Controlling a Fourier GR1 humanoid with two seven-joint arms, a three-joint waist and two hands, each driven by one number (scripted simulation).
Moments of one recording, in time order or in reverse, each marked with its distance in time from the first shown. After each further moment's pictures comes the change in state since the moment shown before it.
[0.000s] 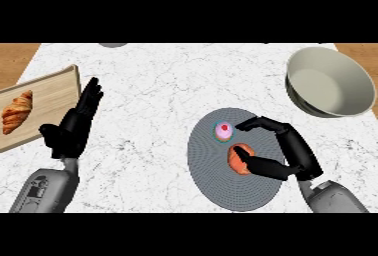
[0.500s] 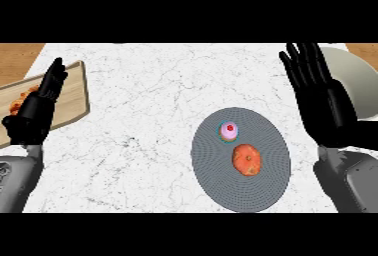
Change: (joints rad) left arm -0.070 0.172 0.066 0.043 -0.062 -0.022 -0.086; right arm -0.158 0.079 -0.259 -0.120 -0.336 0.006 0.059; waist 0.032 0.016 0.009
